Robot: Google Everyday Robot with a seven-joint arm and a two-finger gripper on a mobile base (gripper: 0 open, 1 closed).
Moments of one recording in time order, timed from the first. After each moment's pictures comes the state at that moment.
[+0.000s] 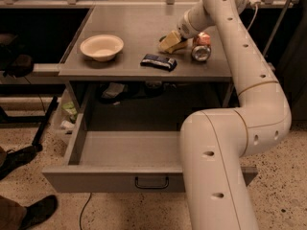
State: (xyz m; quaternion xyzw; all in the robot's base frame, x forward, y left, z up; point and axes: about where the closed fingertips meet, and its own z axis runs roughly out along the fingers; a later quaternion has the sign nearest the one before) arm 0.876 -0.091 0.845 -0.41 0.82 0.11 0.38
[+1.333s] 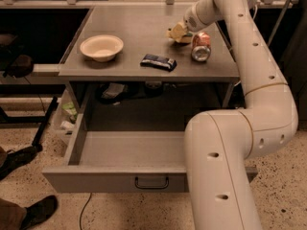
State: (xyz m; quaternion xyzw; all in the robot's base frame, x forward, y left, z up) arm 0.877 -0.109 0.880 -0.41 0.81 0.10 0.41
